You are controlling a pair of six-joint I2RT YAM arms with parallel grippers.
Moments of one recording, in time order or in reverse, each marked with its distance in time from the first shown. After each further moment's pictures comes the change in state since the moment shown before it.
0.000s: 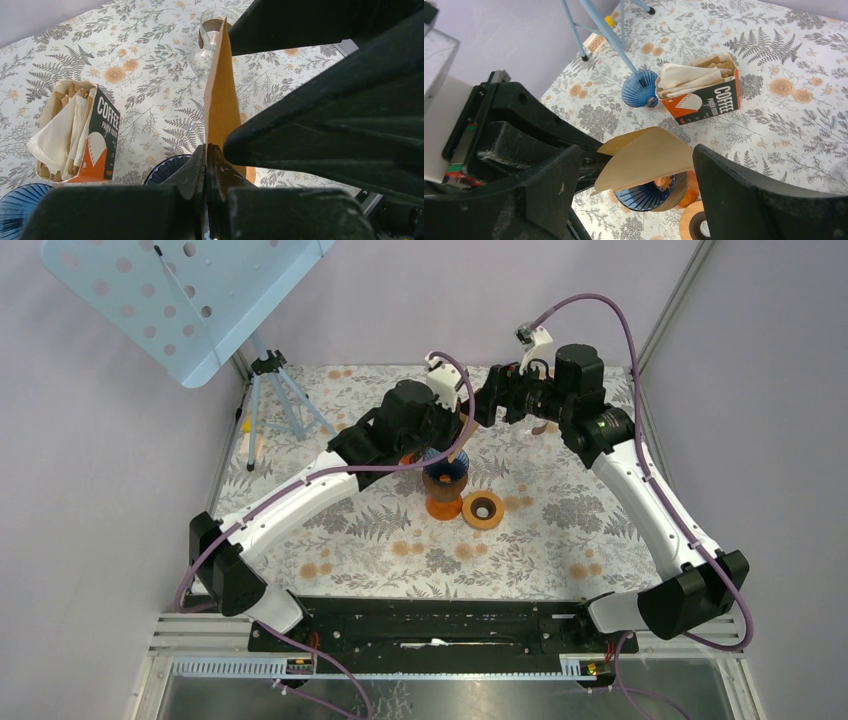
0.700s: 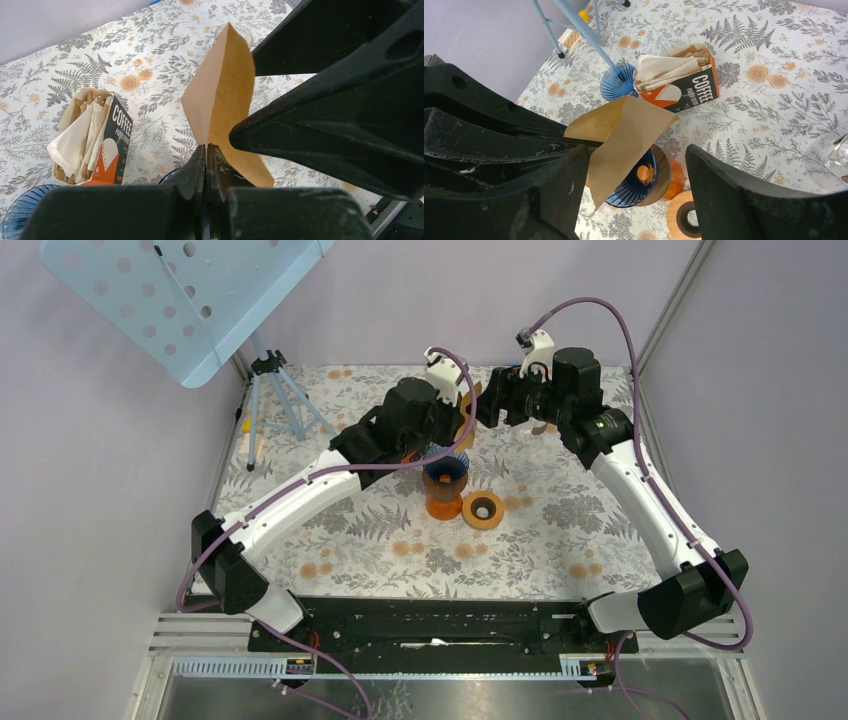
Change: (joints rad) left arm -0.018 0.017 0.028 0.016 -0.084 0.000; right arm 0.000 0.003 -0.013 -0.041 0.087 -0.021
